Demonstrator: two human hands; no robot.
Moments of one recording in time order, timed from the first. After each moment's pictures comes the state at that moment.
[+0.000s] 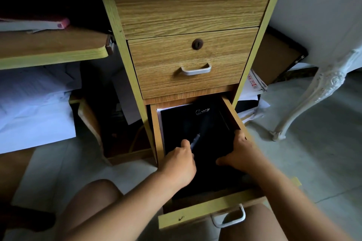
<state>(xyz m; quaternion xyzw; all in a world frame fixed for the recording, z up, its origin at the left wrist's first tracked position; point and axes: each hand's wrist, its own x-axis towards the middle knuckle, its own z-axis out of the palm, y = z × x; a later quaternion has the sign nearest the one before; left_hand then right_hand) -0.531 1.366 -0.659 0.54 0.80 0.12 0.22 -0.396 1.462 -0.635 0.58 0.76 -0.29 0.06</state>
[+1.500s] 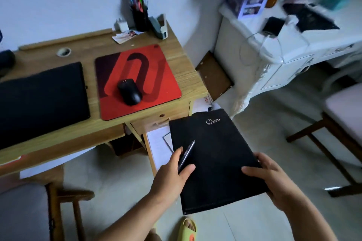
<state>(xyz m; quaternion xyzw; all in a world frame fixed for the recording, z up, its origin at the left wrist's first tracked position) -0.432 1.309 -0.246 0.42 0.77 0.26 0.42 -0.209 1.401 -0.206 0.57 0.42 -0.68 -0.18</state>
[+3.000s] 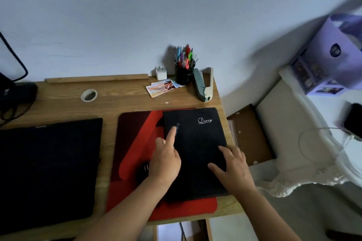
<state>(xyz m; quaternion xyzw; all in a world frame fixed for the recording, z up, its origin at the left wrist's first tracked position) -0.658 1.576 -0.228 0.34 0.88 0.28 0.19 -0.502 1.672 -0.235 0.47 0.83 -0.29 0.00</state>
